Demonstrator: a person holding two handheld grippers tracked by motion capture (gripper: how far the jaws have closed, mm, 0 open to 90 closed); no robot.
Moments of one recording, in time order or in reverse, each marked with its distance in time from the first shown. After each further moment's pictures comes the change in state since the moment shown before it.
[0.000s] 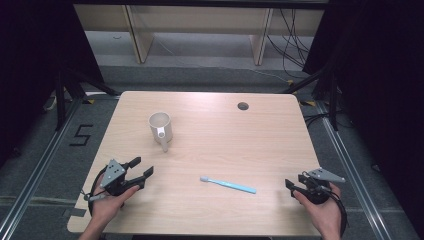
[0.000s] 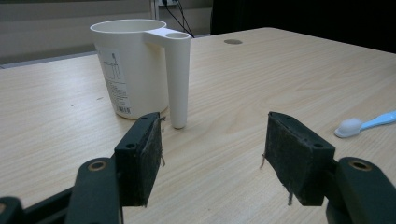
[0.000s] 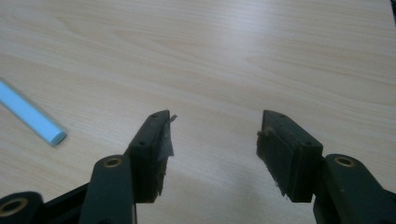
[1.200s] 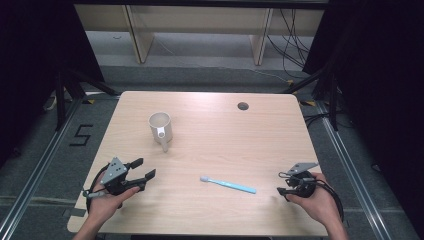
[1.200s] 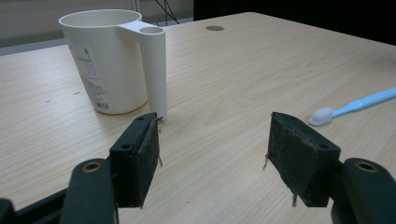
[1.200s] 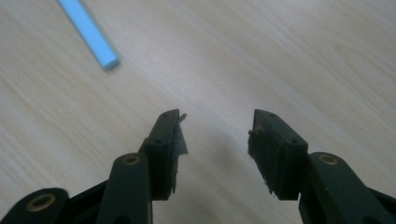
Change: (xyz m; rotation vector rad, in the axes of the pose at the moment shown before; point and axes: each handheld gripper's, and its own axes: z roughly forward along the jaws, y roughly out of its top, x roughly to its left) left arm -0.005 0.013 -0.002 0.077 -0.072 0.007; right arm 0.022 0.032 0.009 0.331 0.127 -0.352
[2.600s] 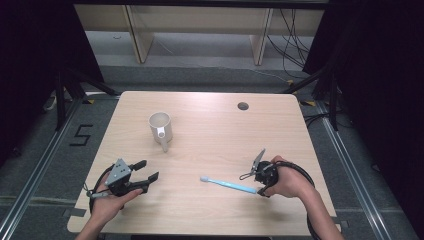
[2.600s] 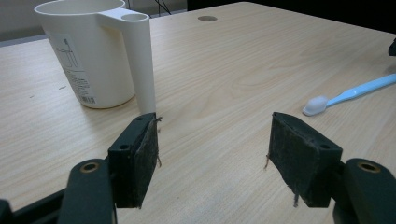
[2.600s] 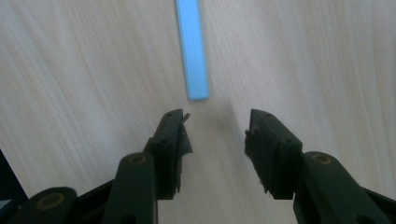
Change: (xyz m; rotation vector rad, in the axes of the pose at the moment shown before) left arm -0.005 -0.004 0.006 0.028 -0.021 0.018; right arm 0.041 0.084 0.034 0.358 0.176 -0.432
